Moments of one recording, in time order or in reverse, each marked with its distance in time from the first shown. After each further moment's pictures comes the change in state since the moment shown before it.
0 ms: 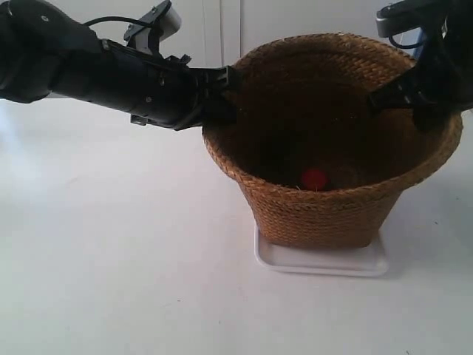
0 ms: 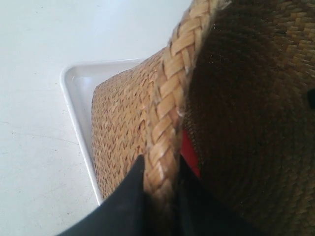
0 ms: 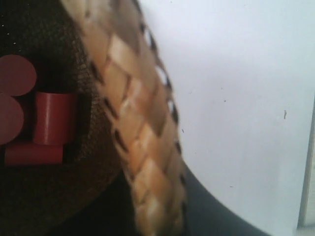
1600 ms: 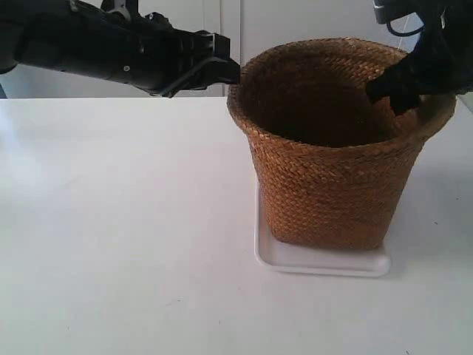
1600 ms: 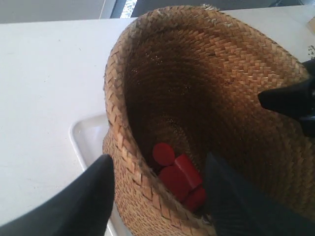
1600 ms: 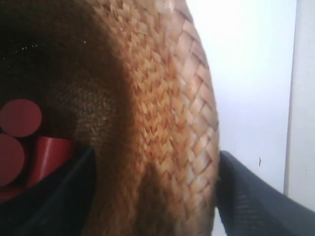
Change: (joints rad) left arm 0.000 -0.096 -0.010 0.026 -0.043 0.113; right arm 0.000 0.000 0.006 -0.073 -0.167 -0.010
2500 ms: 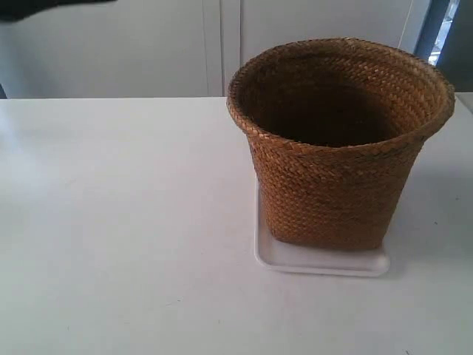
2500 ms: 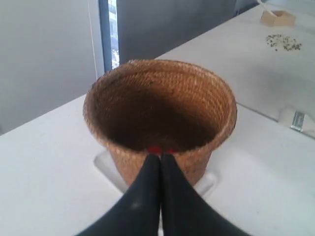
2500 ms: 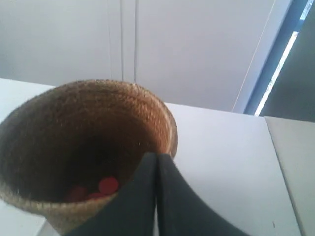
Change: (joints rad) left arm 0.002 -0.605 0.160 0.278 0.186 0.031; right arm 0.000 -0.876 0.336 0.193 -0.164 -0.015
